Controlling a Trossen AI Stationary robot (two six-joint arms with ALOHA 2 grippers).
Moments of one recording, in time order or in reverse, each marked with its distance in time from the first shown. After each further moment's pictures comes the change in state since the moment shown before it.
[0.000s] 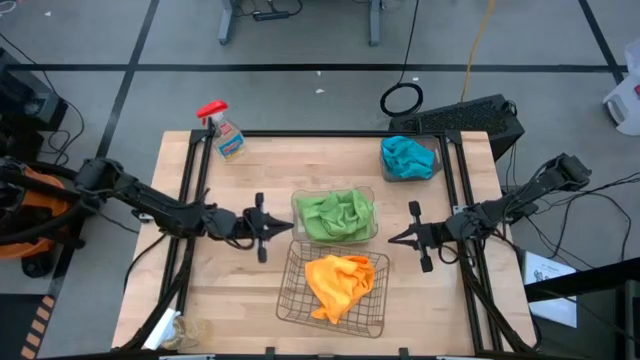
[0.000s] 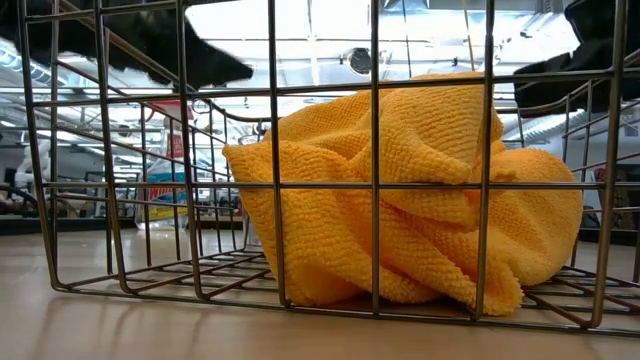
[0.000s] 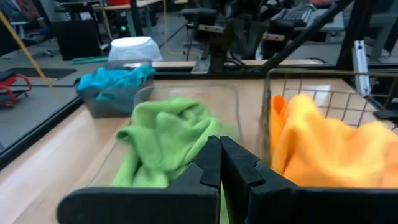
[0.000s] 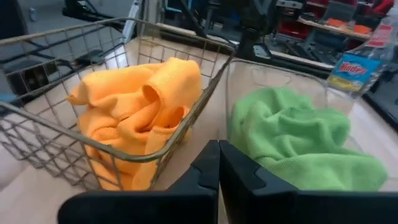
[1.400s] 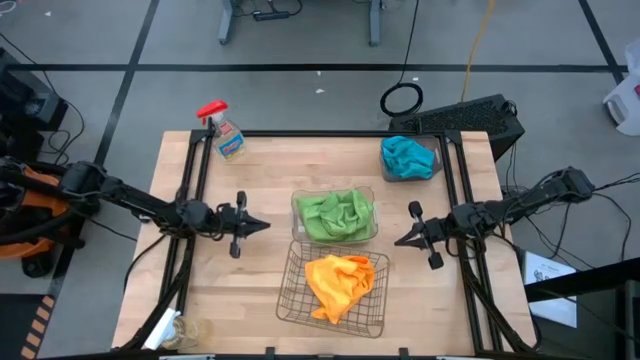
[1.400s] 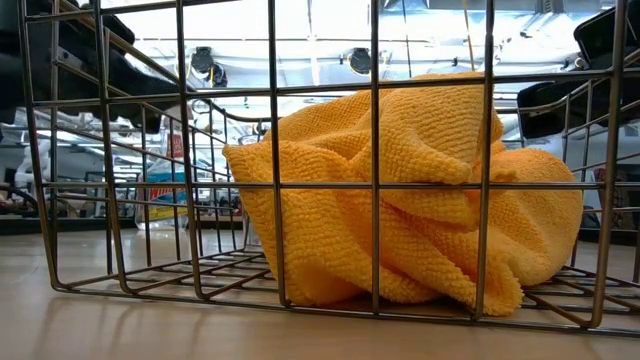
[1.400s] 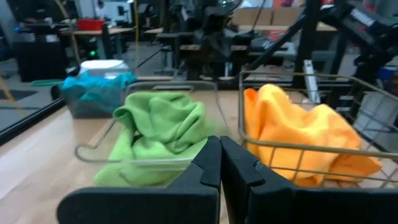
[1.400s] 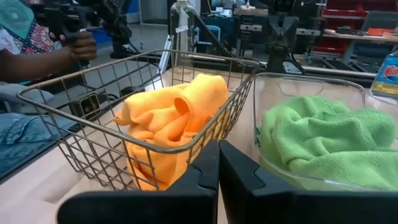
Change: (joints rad) left arm 0.079 -0.291 -0.388 0.240 0.216 -0.002; right arm -0.150 -0.197 -0.153 0.099 -0.306 0.076
